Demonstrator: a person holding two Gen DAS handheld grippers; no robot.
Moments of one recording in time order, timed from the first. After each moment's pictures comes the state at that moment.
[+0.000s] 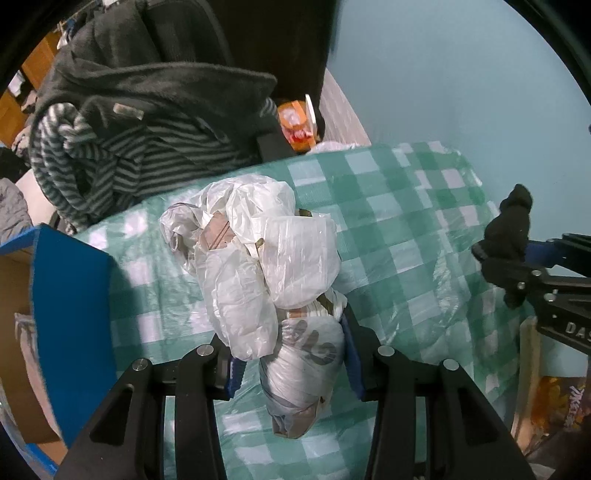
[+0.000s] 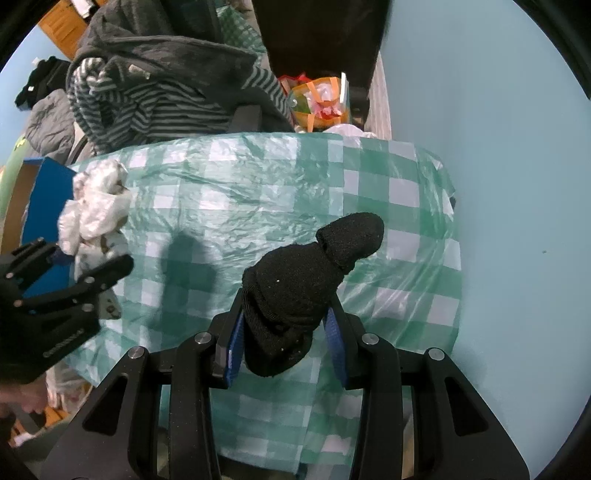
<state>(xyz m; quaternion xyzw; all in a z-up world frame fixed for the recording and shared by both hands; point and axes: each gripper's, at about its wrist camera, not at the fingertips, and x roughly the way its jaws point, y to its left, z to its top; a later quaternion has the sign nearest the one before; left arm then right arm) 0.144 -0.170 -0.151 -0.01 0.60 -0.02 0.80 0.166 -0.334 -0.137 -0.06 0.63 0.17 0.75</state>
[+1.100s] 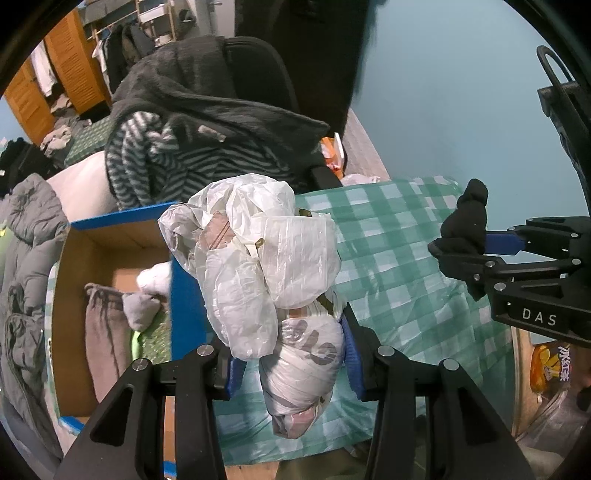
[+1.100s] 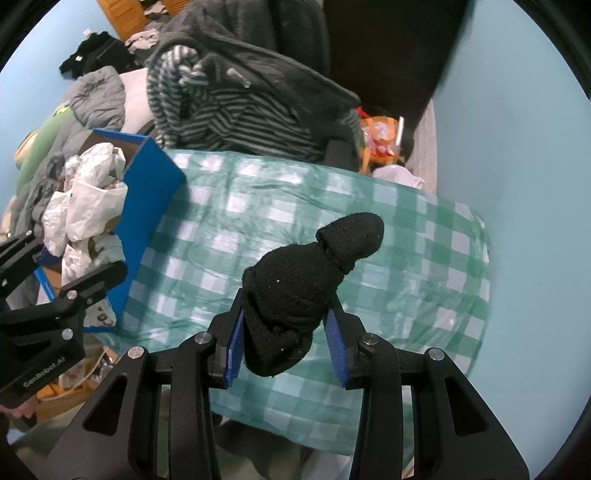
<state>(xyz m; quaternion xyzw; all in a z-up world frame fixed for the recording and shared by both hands) 0.069 -0.085 -0.062 -0.01 0.55 0.01 0.83 0.117 -0.226 -0.068 -0.10 0.60 0.24 0.76</state>
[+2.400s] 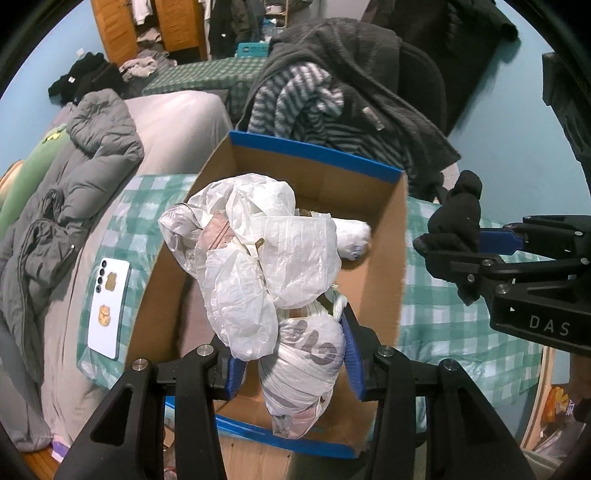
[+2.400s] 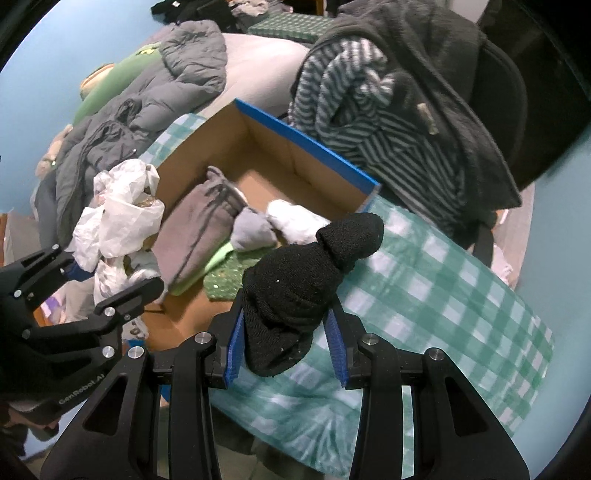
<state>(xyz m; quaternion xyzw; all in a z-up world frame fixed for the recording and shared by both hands) -0.002 0.108 -0.080 -0.11 0.55 0.14 0.81 0.087 0.007 -0.067 -0.18 0.57 0.38 0.70</state>
